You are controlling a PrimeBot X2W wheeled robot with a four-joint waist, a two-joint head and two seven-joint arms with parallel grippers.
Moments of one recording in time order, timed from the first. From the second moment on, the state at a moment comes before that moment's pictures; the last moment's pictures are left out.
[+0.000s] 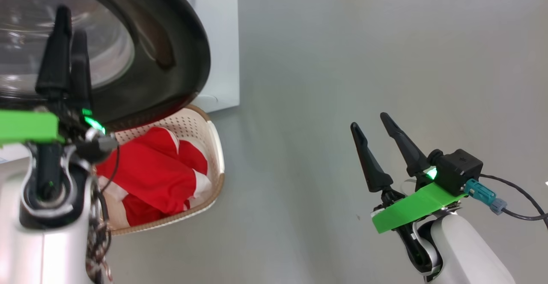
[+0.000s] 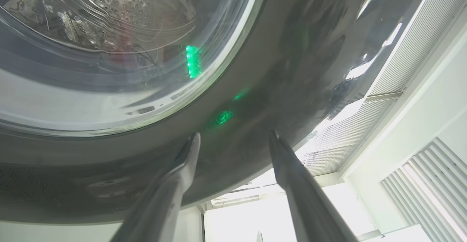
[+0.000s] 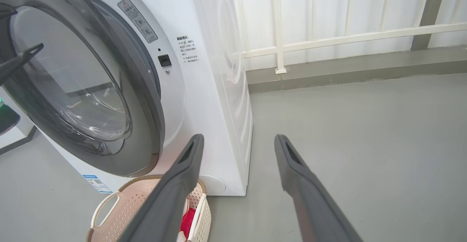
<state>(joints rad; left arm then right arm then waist) -0.61 0.06 0.09 0.12 -1.57 0.05 0.05 -0.31 -0.06 0.24 0.28 0.43 0.13 -0.26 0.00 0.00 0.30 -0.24</state>
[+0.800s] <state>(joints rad) -0.19 0.23 -0.13 0.06 -0.72 0.09 -0.25 -0.19 -0.08 0.16 0.29 0.32 0.13 -0.26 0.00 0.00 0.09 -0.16</state>
